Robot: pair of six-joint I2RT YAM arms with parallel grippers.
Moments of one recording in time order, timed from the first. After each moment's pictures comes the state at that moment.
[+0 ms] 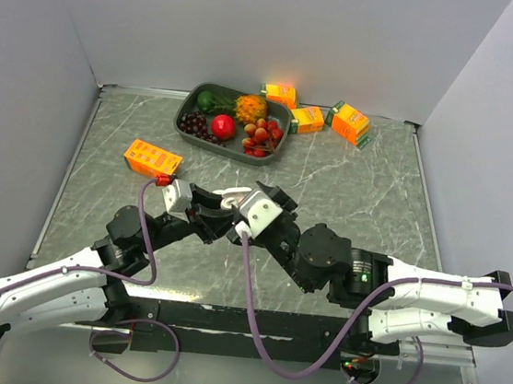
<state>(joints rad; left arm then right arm) -0.94 0.75 0.51 0.59 0.16 -0.23 1.50 1.08 1.19 -0.10 0.75 -0.48</state>
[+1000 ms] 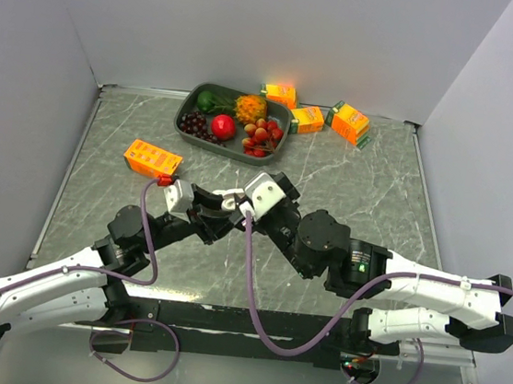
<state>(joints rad) -0.94 0.76 0.51 0.58 0.17 -0.23 1.40 1.10 1.21 -0.11 0.69 -0.43</state>
